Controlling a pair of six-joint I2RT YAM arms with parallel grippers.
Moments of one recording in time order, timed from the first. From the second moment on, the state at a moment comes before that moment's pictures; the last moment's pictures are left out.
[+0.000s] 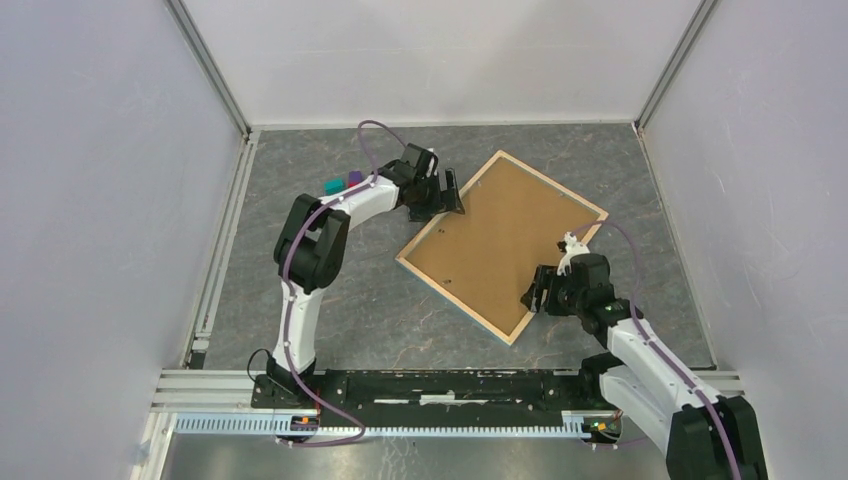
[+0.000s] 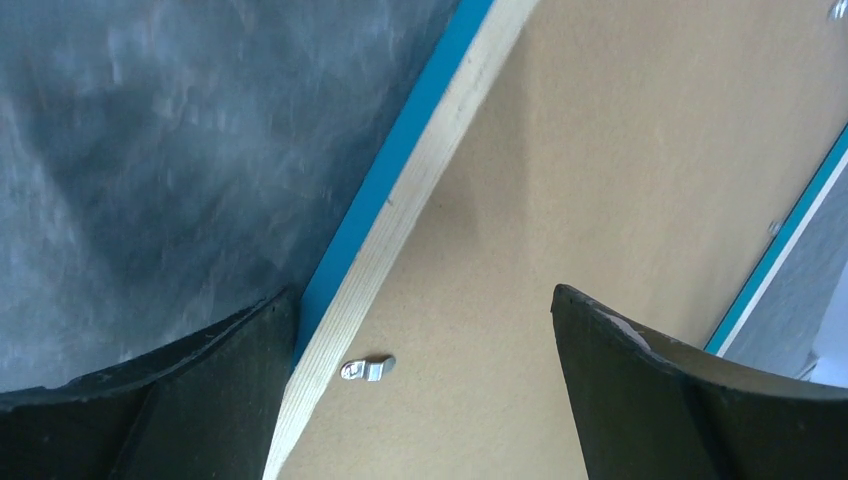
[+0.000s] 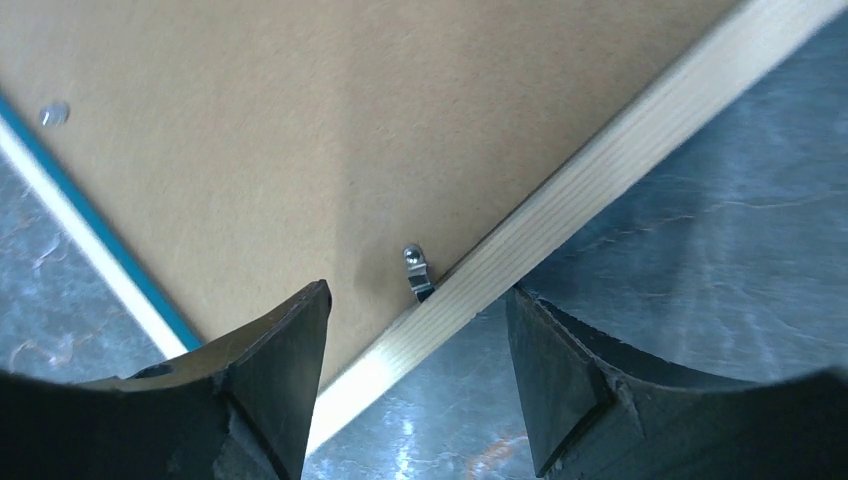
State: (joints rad) left arm -0.53 2.19 1.65 -0.37 0.25 -0.62; right arm 0.24 0.84 0.27 -0.24 -0.22 0.36
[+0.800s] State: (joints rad) left arm -0.66 1.68 1.16 -0.55 0.19 -0.51; right arm 0.04 1.04 0.36 -0.20 -0.15 0.22
